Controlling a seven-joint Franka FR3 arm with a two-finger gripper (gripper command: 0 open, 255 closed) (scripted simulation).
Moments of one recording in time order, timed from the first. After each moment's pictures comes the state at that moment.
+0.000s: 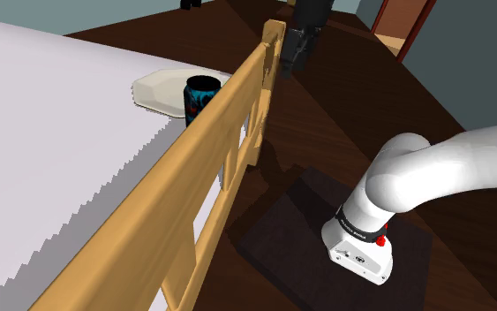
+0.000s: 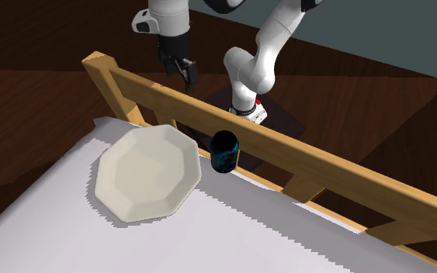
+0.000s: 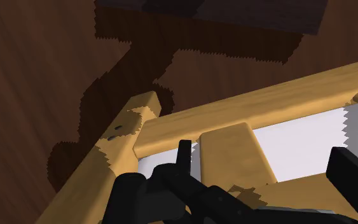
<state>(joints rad) -0.01 -0.77 0.05 -2.30 0.05 1.58 -0.09</state>
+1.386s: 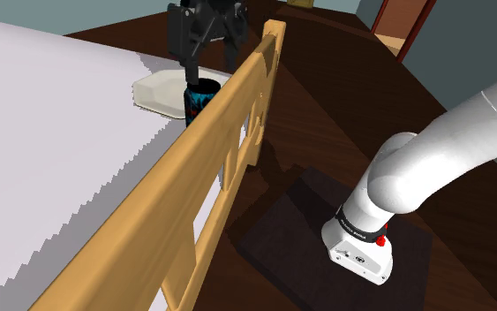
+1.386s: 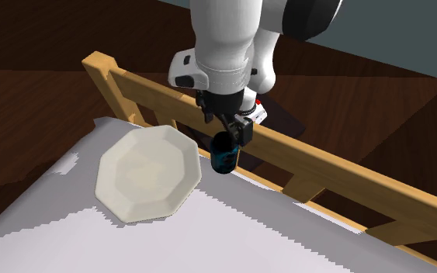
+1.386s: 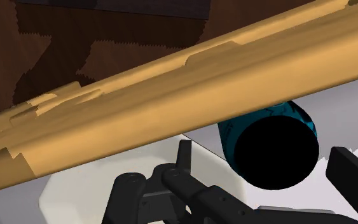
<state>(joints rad) 0.04 -0.39 0.48 -1.85 0.18 1.50 0.43</state>
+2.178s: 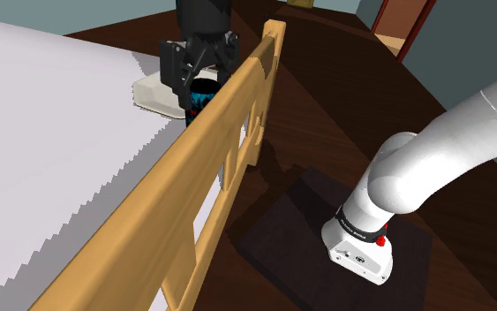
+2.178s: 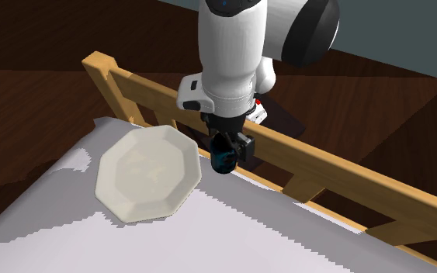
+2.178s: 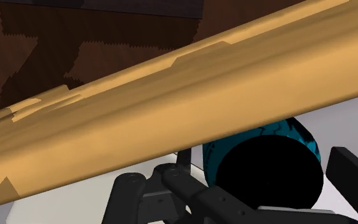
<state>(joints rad) 0.05 -0.38 0.52 -1.94 0.19 1.60 0.46</state>
